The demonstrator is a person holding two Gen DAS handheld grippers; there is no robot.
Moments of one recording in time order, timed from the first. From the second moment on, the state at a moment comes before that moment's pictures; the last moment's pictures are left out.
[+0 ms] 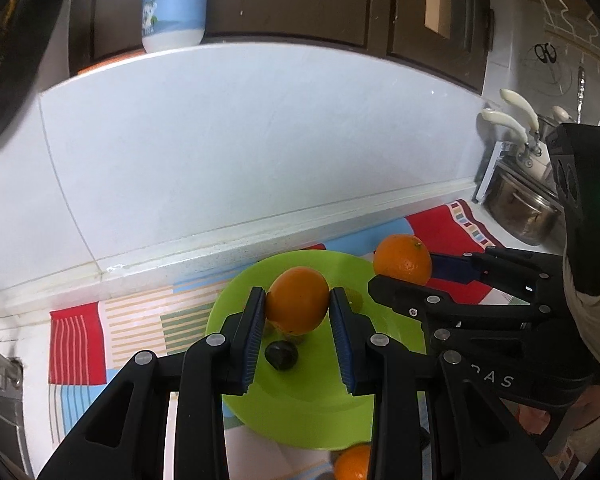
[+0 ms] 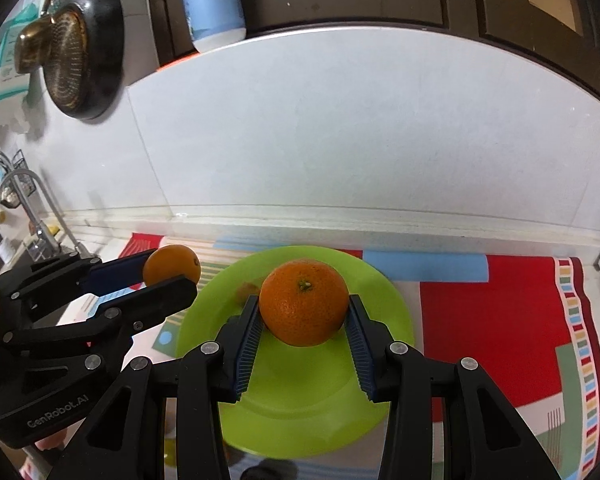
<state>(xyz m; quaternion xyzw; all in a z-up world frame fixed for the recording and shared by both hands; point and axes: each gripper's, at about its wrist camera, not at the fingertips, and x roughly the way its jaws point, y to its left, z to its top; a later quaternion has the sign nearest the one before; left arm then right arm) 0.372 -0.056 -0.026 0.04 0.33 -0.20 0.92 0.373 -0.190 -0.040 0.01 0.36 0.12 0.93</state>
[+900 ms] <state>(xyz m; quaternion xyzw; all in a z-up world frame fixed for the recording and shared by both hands) 0.443 -0.067 -0.076 0.04 0.40 -0.21 0.89 0.440 -0.200 -0.092 0.04 0.41 0.11 0.90</state>
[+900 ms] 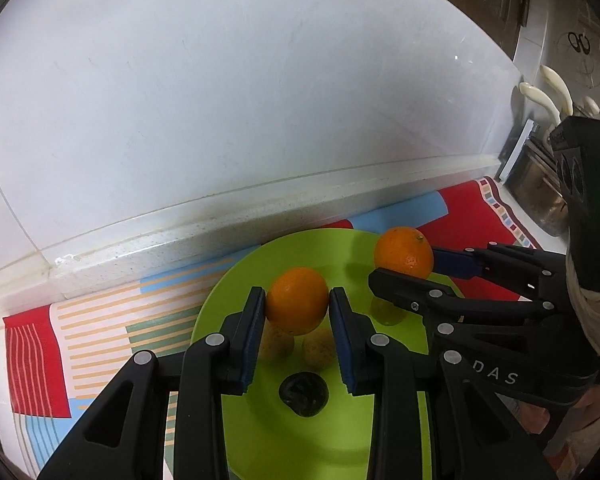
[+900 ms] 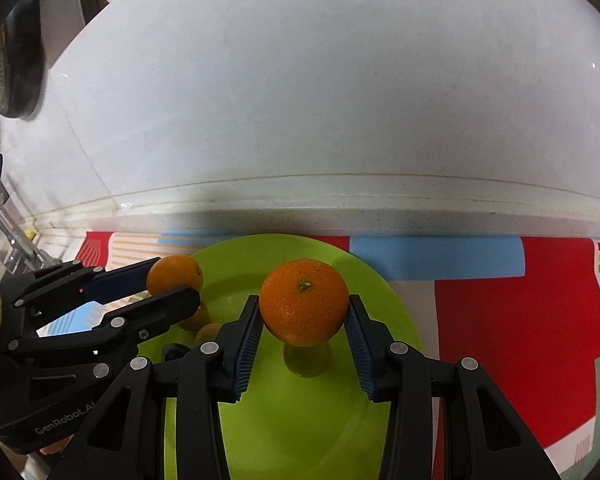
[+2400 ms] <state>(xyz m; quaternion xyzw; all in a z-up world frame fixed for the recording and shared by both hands) 0.274 -0.014 0.021 0.02 0.30 -0.13 0.95 0.283 -0.186 0.011 0.03 0.31 0.11 0.94</state>
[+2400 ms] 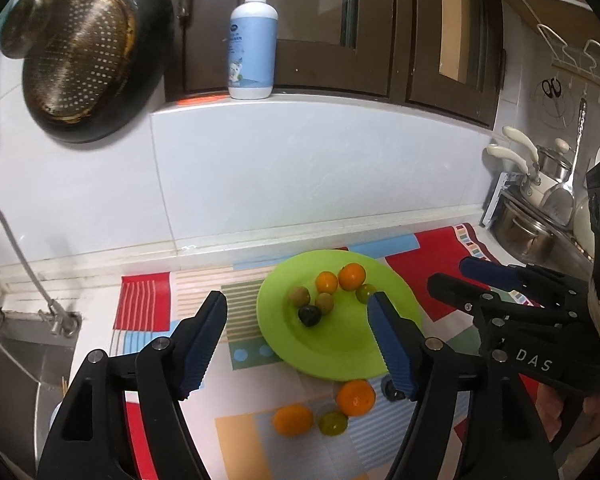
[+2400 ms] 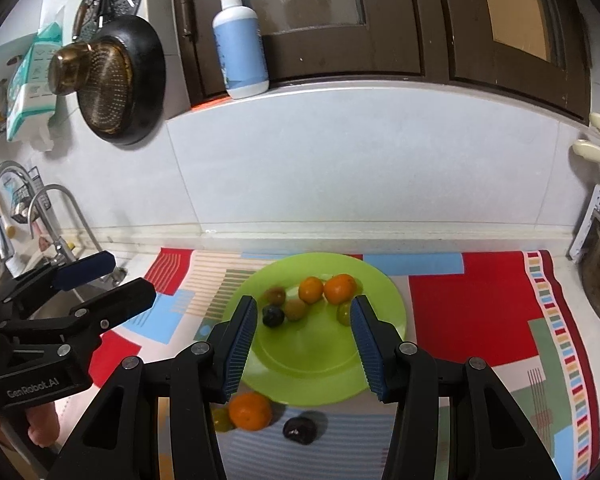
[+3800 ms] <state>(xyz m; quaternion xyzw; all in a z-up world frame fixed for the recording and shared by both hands) 0.251 -0.002 -0.077 0.08 0.42 -0.14 0.89 0.251 -0.169 -0.082 0.01 0.45 0.09 0.89</state>
